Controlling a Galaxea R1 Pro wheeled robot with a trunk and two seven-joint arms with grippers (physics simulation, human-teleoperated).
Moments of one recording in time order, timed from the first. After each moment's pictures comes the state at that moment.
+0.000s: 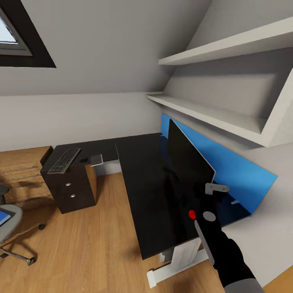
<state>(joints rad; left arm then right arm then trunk) -0.11 0.02 -0.01 -0.22 0.31 -0.55 0.03 -0.46 0.02 0.11 -1.28 0.08 0.18 -0.53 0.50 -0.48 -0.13</state>
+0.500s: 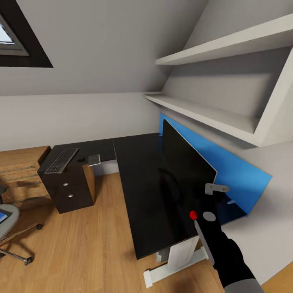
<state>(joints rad) -0.11 0.02 -0.01 -0.22 0.31 -0.56 0.03 -0.46 0.02 0.11 -1.28 0.08 0.19 -0.53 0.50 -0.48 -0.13</state>
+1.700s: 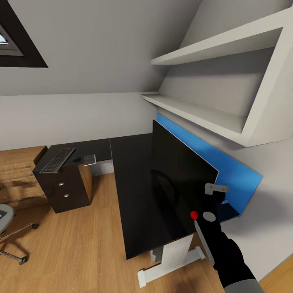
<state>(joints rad) -0.11 0.02 -0.01 -0.22 0.31 -0.56 0.04 -0.45 0.02 0.12 -1.29 0.08 0.19 -0.53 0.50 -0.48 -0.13</state>
